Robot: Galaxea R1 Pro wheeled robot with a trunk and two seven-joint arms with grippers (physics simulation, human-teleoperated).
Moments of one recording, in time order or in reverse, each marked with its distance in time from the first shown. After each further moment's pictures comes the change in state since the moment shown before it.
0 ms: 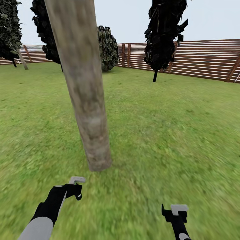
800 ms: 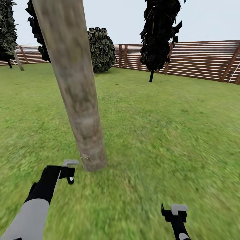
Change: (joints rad) left arm -0.117 0.059 -0.037 -0.153 0.007 0.249 -0.015; right arm 0.000 0.001 0.000 -0.001 0.001 0.000 0.005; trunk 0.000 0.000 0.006
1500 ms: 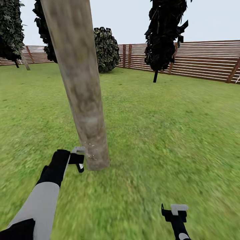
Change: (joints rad) left arm -0.139 -0.061 -0.077 -0.008 0.009 0.139 -0.018; right arm 0.000 0.000 0.000 -0.001 0.000 0.000 -0.002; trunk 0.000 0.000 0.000
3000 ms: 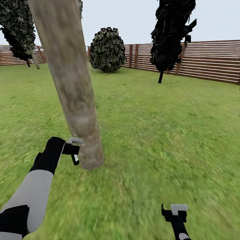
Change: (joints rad) left arm -0.111 0.090 -0.089 -0.001 -0.003 0.126 -0.093; right arm 0.000 0.000 0.000 0.000 0.000 0.000 0.000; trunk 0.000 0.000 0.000
